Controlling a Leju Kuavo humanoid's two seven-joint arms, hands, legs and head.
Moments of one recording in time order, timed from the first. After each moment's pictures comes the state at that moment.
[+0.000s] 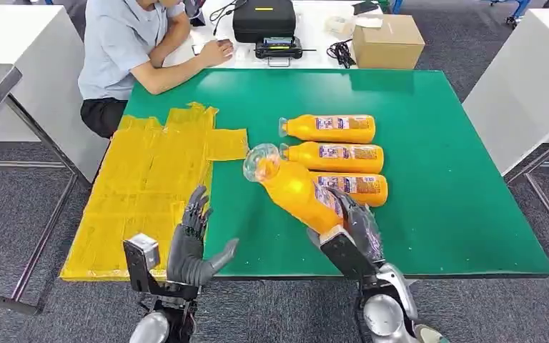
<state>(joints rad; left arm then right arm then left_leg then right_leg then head) 0.07 -0.32 -0.27 -1.46 0.07 0.13 -0.29 0.04 0.18 0.11 -1.63 0.63 0.03 -0.38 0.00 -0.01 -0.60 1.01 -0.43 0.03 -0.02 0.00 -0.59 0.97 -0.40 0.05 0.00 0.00</state>
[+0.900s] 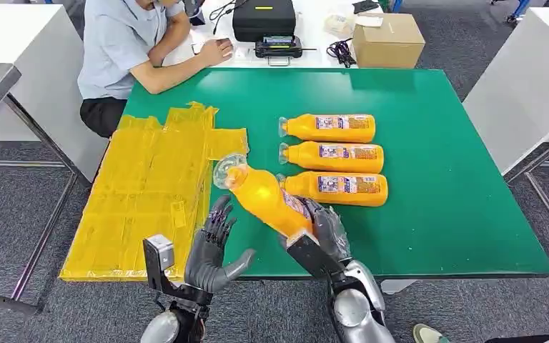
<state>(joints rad) 0.03 -0.32 -0.32 -1.35 0.16 0.03 -0.30 -0.04 0.22 0.19 -1.40 0.67 -0.02 -0.43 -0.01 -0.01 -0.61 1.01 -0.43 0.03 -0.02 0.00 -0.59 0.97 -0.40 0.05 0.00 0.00</state>
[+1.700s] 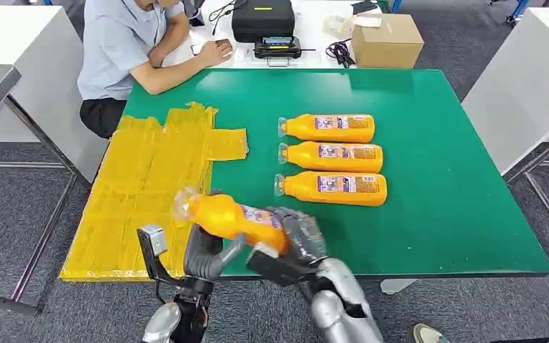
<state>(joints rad) -0.05 -0.32 -0.31 -1.25 0.34 0.09 -0.32 -0.13 0.21 0.37 -1.20 0.93 -0.15 -0.34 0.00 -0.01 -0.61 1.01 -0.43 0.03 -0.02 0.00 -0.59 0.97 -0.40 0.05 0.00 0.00</state>
